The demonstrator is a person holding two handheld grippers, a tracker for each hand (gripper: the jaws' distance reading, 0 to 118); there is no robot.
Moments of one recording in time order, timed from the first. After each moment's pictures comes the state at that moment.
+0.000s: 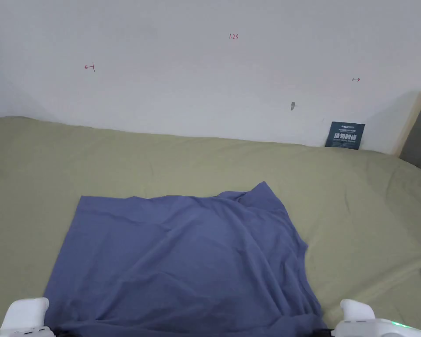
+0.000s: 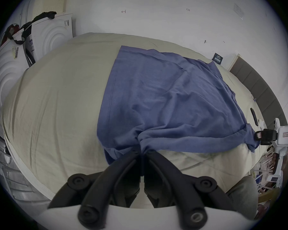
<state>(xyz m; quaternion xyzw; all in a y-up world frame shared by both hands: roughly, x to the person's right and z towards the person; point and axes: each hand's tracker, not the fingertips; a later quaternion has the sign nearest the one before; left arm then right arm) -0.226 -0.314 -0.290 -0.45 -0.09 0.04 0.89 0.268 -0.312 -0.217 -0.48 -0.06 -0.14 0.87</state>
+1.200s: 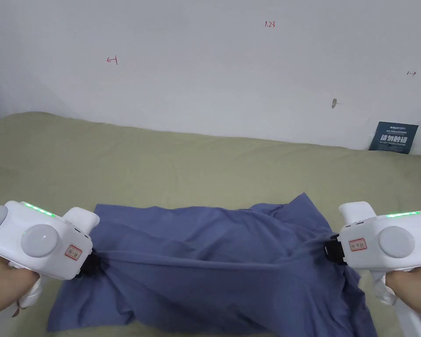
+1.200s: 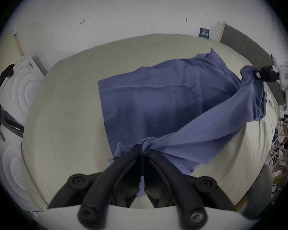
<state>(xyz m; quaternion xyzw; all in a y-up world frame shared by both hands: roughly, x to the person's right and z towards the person) -0.208 -0.264 -0.517 -0.49 -0.18 -0.15 0.84 0.277 -0.242 -0.458 -0.42 0.01 0.05 0.90</state>
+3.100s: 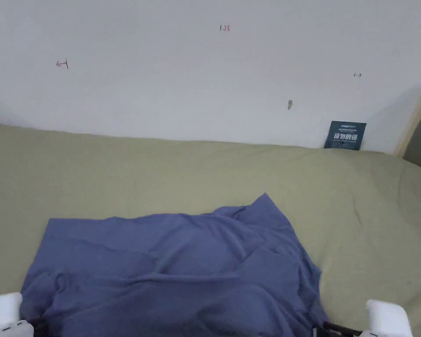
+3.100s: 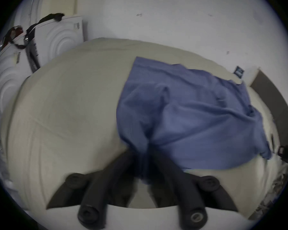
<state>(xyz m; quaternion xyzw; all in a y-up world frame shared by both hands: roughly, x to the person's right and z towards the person) -0.213 -0.338 -0.433 -0.40 -0.06 0.08 0.91 0.287 -0.308 -0.294 -0.39 -0.09 -0.12 0.91</state>
